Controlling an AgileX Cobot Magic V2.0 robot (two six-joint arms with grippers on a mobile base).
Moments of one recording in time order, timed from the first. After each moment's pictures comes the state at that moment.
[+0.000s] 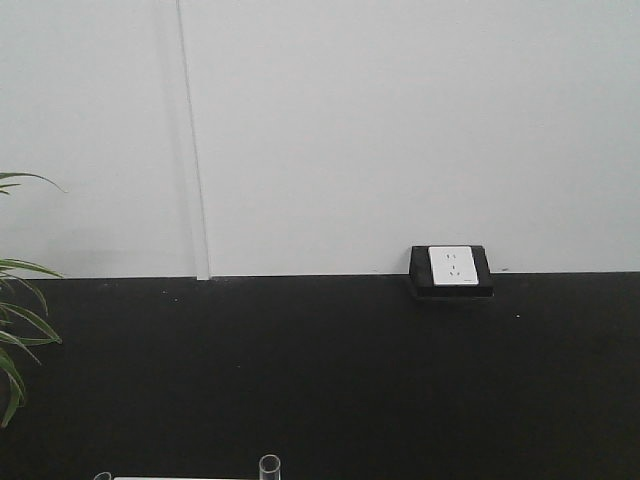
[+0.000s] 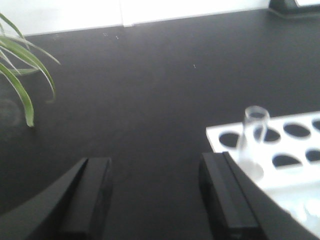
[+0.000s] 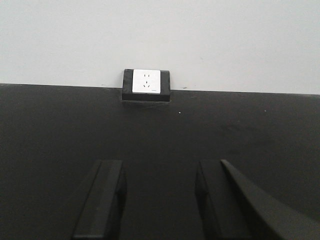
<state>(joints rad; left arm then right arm) -0.07 0.84 -0.18 0.30 -0.21 -0.31 0.00 0.54 -0.41 -0.16 0.15 0.09</state>
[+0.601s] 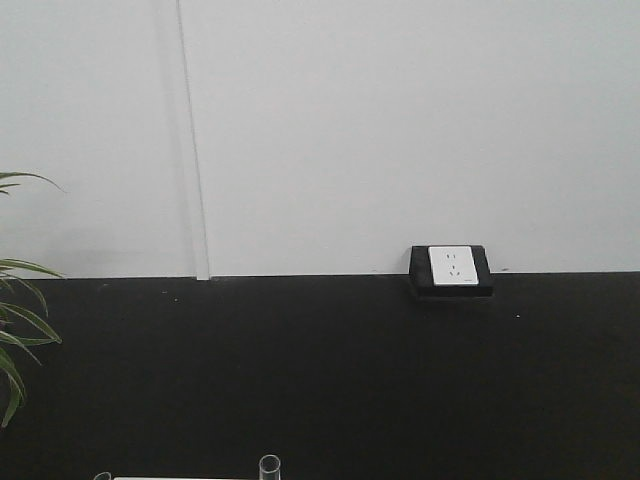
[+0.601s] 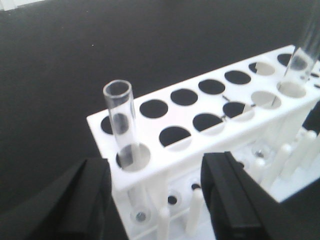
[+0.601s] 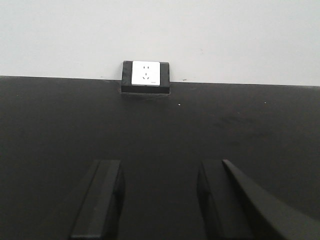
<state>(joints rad) -0.15 1.10 -0.20 0.66 -0.48 -0.57 0.00 0.54 -0.41 -0.16 0.18 0.09</state>
